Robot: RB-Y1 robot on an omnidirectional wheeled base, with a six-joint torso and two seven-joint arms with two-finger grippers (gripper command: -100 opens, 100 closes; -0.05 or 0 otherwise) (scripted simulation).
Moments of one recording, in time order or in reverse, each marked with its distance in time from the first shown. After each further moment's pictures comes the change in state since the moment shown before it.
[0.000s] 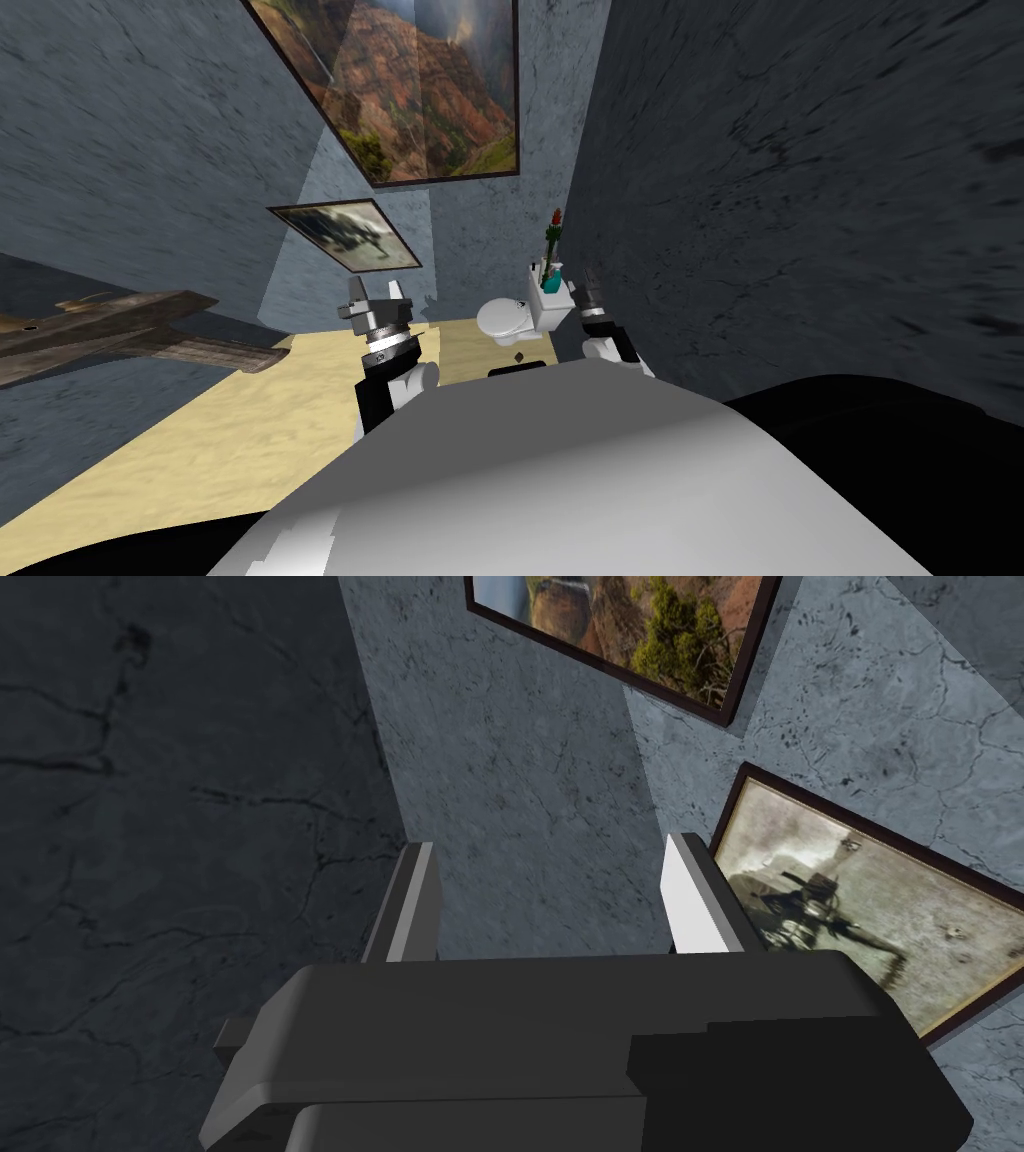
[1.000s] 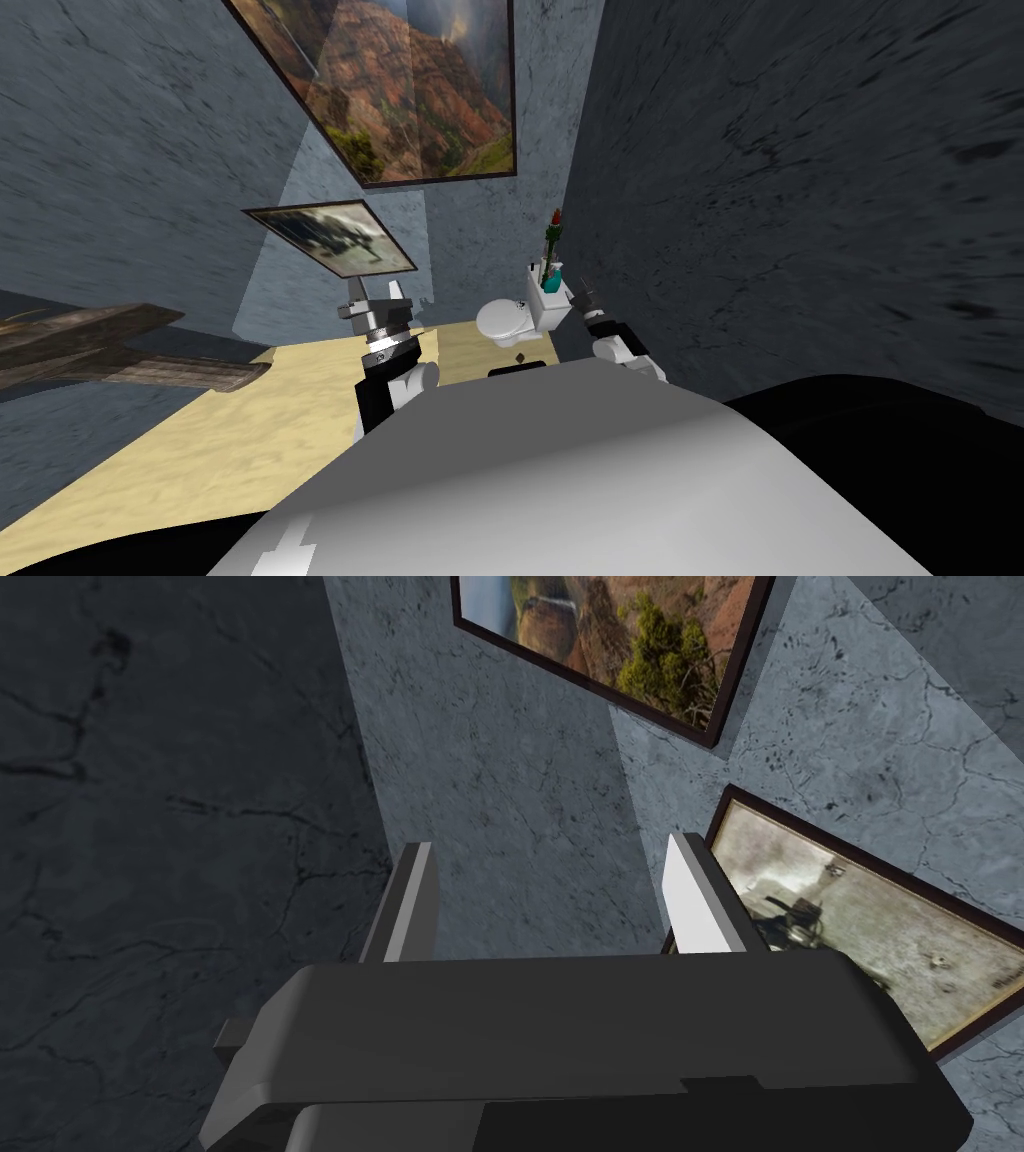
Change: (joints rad) left arm 0.000 0.000 0.000 0.000 0.000 0.000 0.000; right arm 0.004 -0.160 -0.006 0.071 -0.288 0.132 -0.056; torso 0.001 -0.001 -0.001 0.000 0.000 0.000
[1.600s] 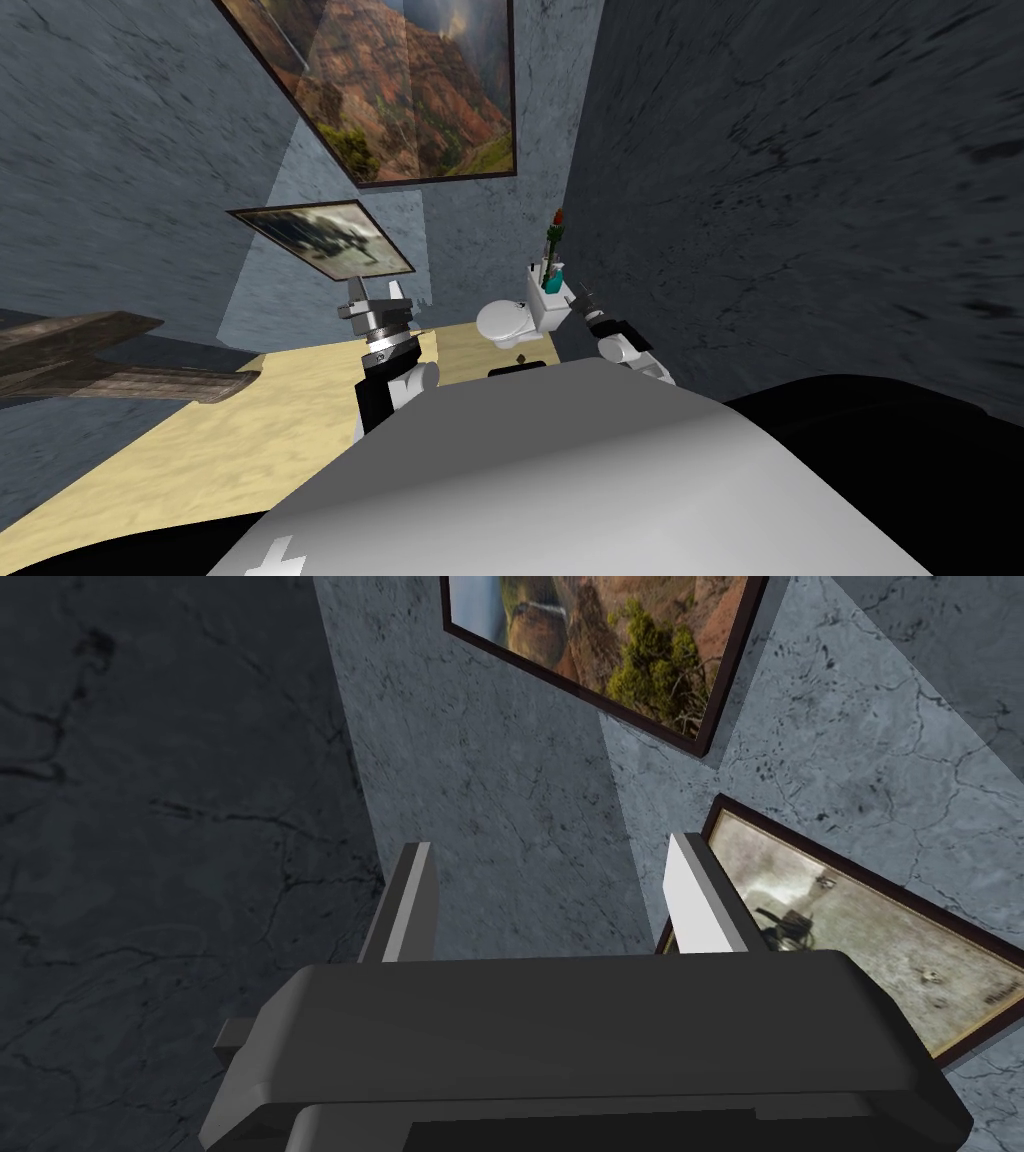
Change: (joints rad) left arm 0.000 0.000 0.000 0.000 0.000 0.000 0.000; right arm -0.008 -0.078 0.000 0.047 -0.177 0.072 -0.030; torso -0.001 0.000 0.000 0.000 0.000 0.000
